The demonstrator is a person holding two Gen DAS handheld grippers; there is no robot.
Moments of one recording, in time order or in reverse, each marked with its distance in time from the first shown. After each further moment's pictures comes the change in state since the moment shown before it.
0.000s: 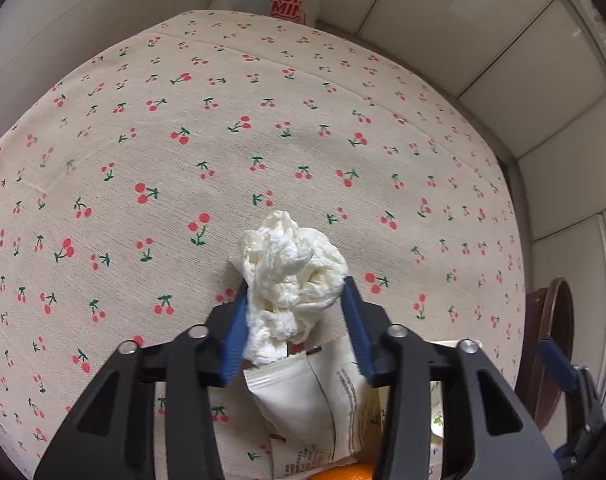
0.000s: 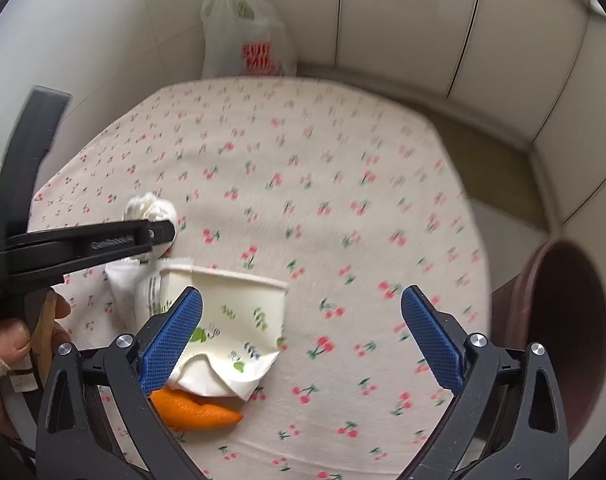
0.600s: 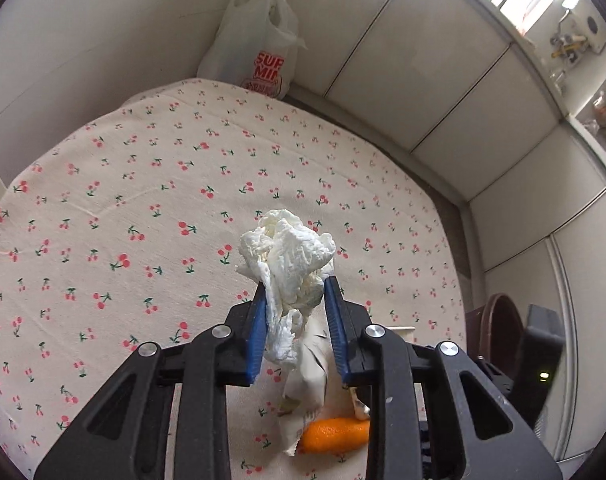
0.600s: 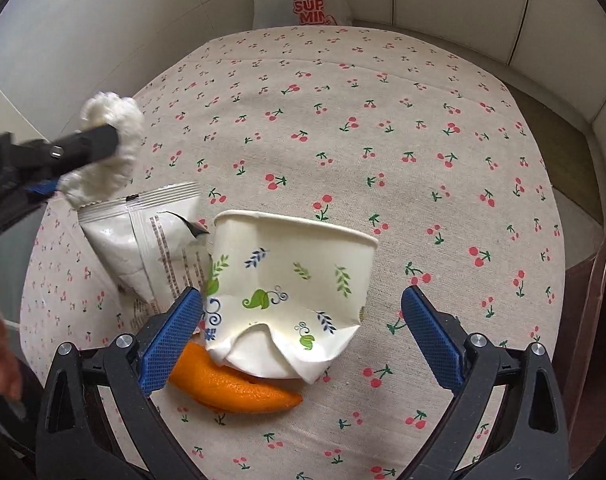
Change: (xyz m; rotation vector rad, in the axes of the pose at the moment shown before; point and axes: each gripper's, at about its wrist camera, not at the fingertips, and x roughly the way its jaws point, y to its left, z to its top) left arm -0.091 0.024 -0.019 -0.021 -0.206 -0.156; right arm 0.026 0.027 -0.009 -0.068 0.129 0.170
